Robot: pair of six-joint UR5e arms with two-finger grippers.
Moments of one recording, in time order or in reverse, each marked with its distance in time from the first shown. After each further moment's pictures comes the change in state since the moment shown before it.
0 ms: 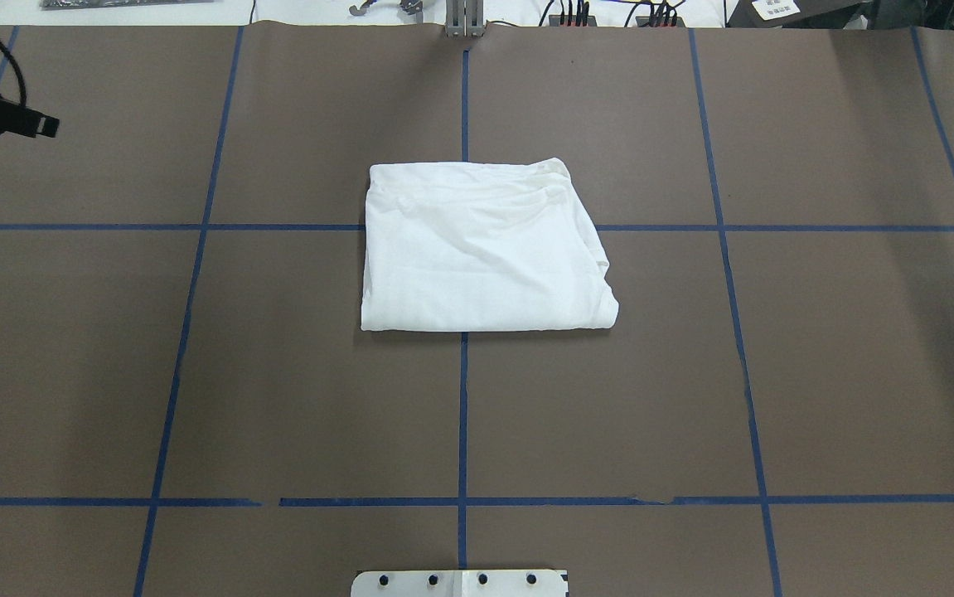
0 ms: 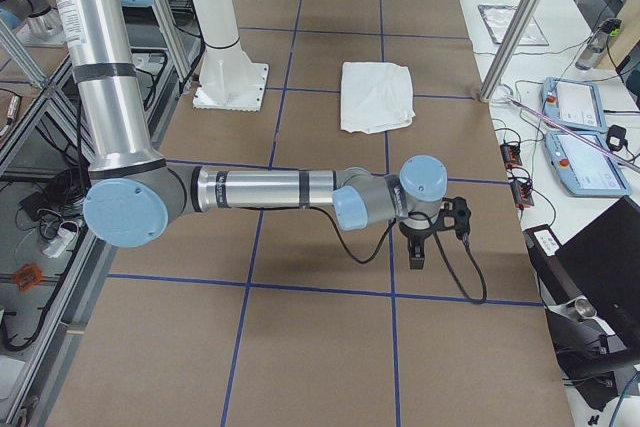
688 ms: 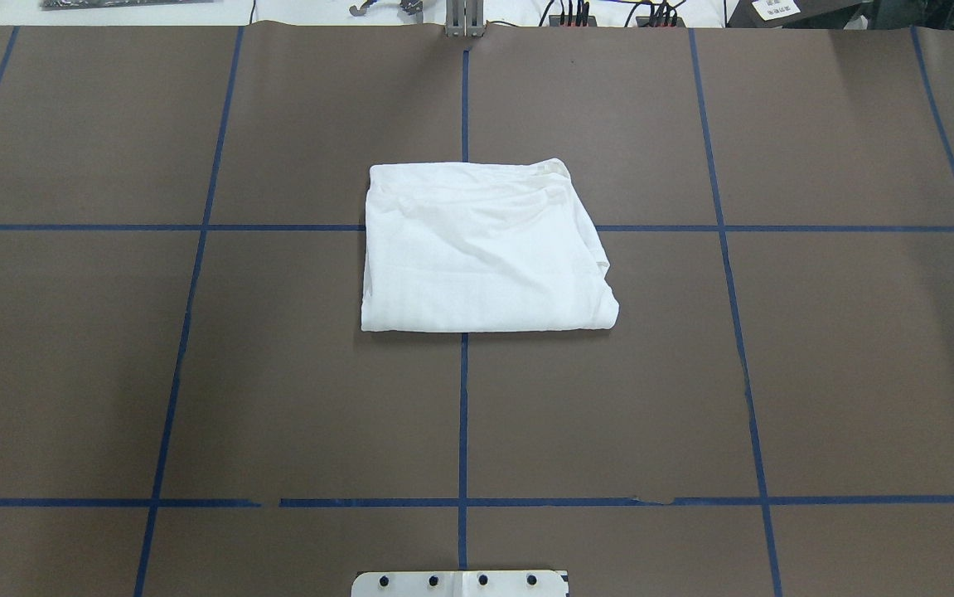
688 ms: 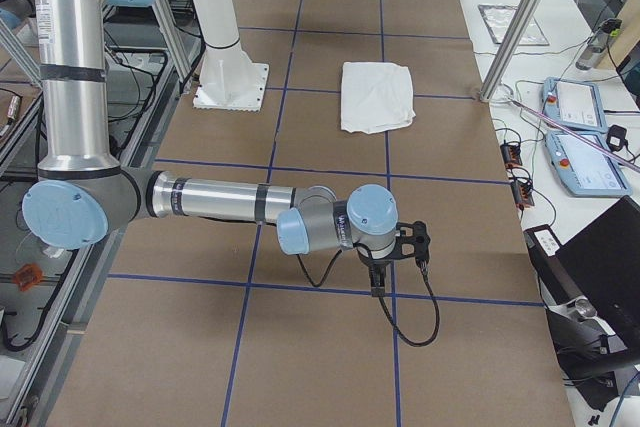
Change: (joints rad) left arm -0.195 0.264 -0.041 -0.001 -0.157 0.177; right arm 0.034 -0.145 0.110 -0.001 -0.019 -0.077
